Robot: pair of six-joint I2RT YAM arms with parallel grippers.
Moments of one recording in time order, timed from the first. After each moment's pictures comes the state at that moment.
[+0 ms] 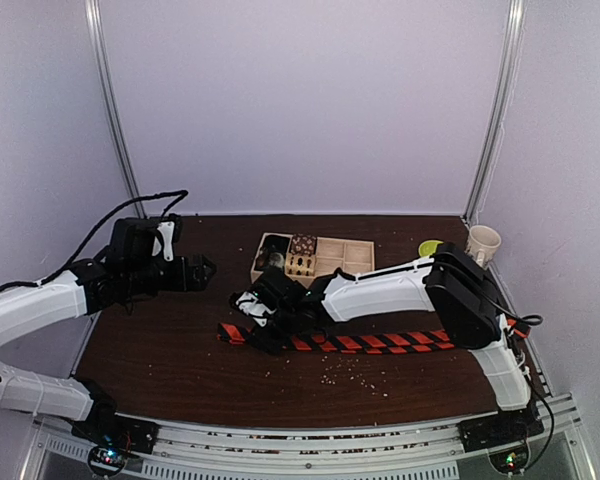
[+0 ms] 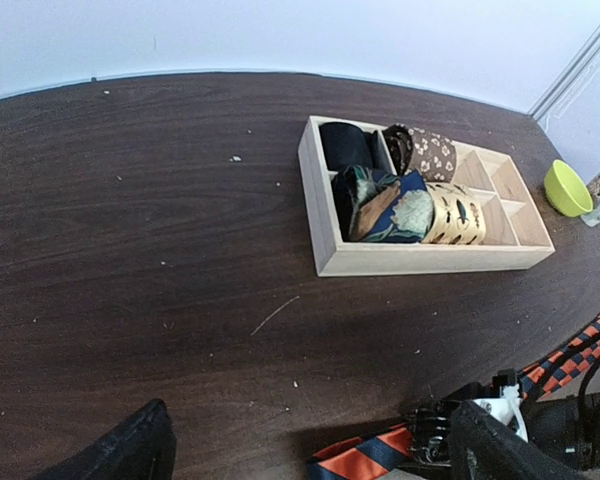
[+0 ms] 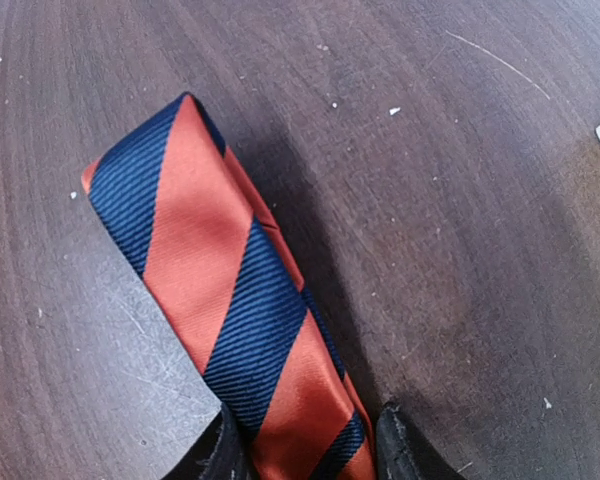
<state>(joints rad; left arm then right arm) -0.53 1.11 0.74 -0.20 -0.06 -0.37 1.08 2.28 1.68 -0.32 -0.03 0.03</state>
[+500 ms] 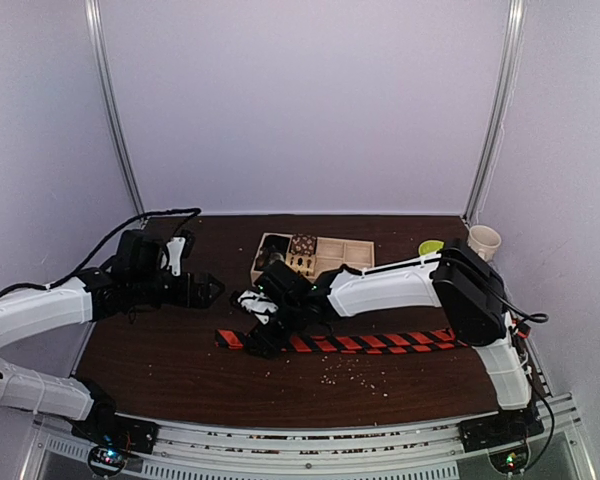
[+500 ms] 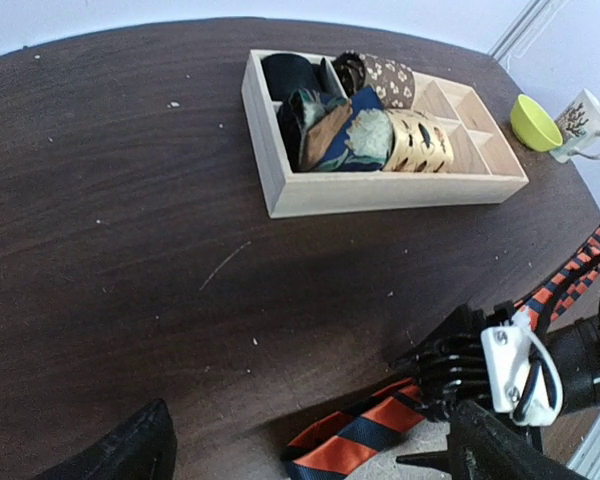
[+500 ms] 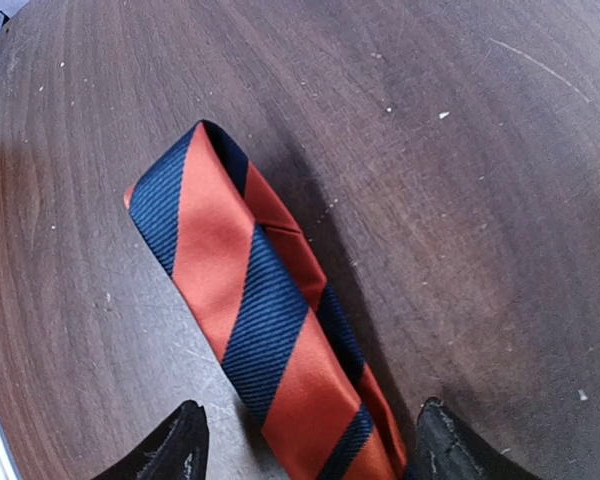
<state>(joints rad) -0.53 1.13 0.68 -0.17 0.11 -0.32 1.05 2.25 1.65 -0.31 -0.18 0.05</state>
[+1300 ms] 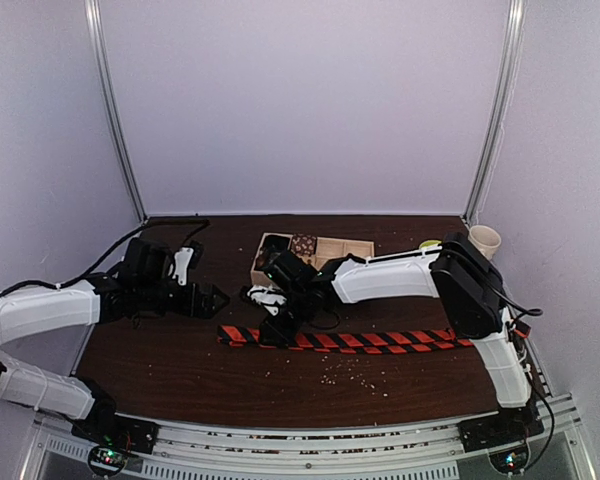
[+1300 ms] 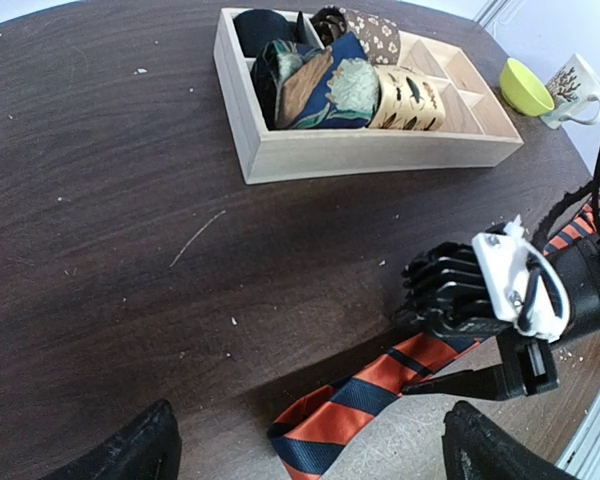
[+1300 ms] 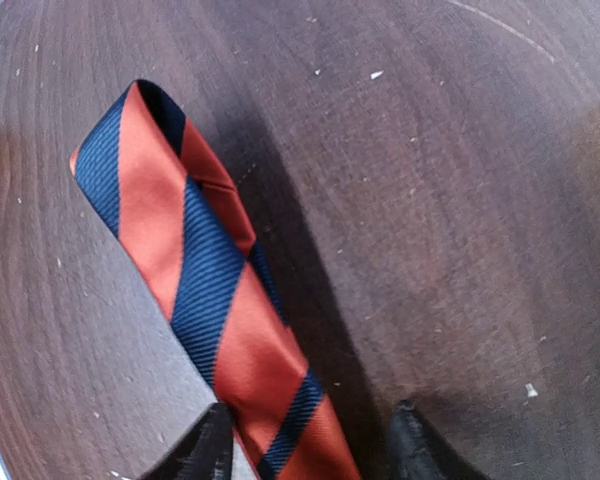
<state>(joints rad) -0.53 1.19 0.63 -0.13 0.19 -0.29 0.98 2.27 1.70 -0.41 -0.23 -0.03</state>
